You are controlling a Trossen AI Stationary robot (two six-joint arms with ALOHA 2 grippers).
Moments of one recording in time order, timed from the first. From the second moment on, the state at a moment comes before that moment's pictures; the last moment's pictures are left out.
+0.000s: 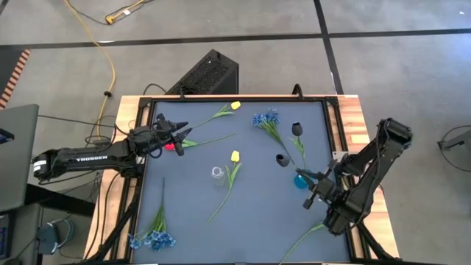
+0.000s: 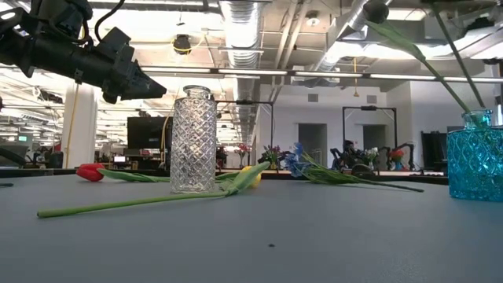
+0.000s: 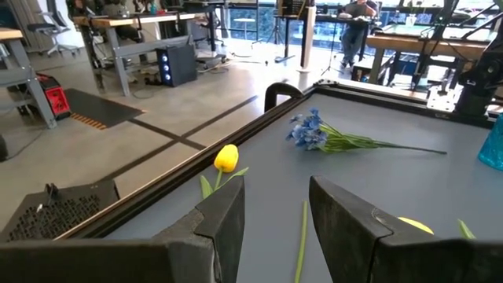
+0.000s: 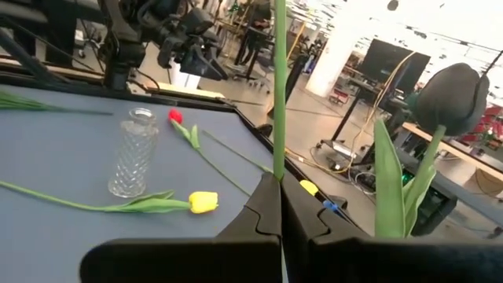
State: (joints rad) left arm 0.34 0.62 0.17 0.35 -0.27 -0.05; right arm 0.98 1.42 0.98 -1.40 1.48 1.47
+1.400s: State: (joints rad) left arm 0.34 0.62 0.17 0.35 -0.27 -0.07; right arm 0.99 1.27 0.84 -1.39 0.91 1.67
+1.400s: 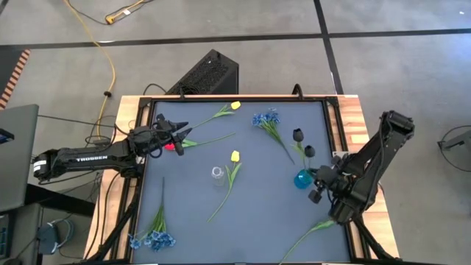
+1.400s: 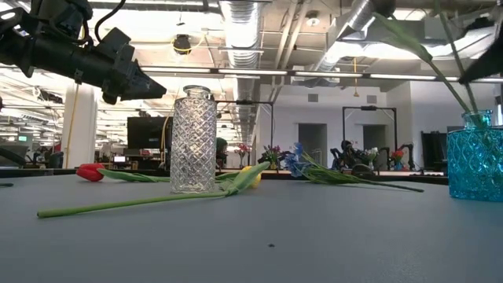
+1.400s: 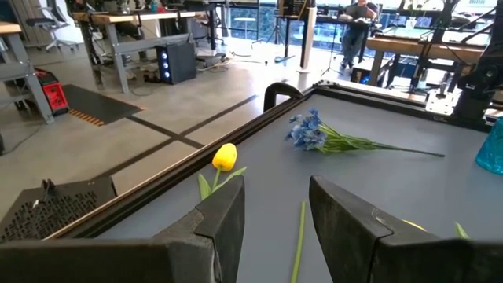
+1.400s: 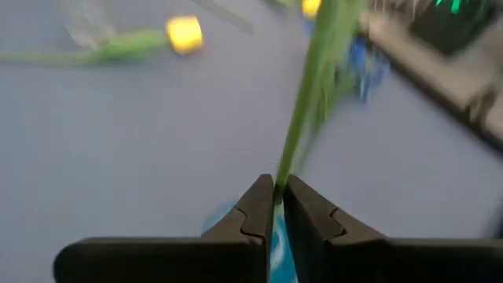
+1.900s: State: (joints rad) left arm 0.34 0.62 0.17 0.35 -0.27 -0.07; right arm 0.86 1.14 1.02 -1.50 0.50 1.63
